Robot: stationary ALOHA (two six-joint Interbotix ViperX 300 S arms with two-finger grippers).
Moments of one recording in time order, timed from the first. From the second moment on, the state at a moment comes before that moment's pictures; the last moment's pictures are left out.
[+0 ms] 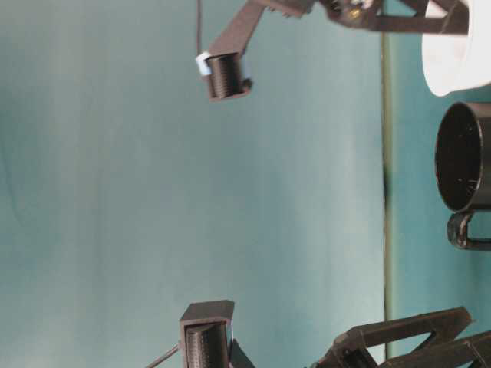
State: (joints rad) left arm 0.00 -0.09 0.86 0.02 0.06 -0.04; right arm -0.12 -0.09 0.77 -0.02 0.46 0.26
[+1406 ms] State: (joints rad) left arm 0.02 -0.09 0.86 0.02 0.05 -0.04; right arm -0.09 -0.23 0.62 0.09 0.70 0.26
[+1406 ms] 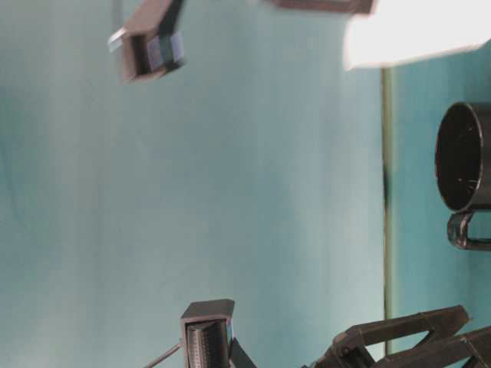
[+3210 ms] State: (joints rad) left arm 0.02 -0.08 0.86 0.02 0.03 -0.12; right arm -0.13 0.07 0.38 0.00 0.71 0.26
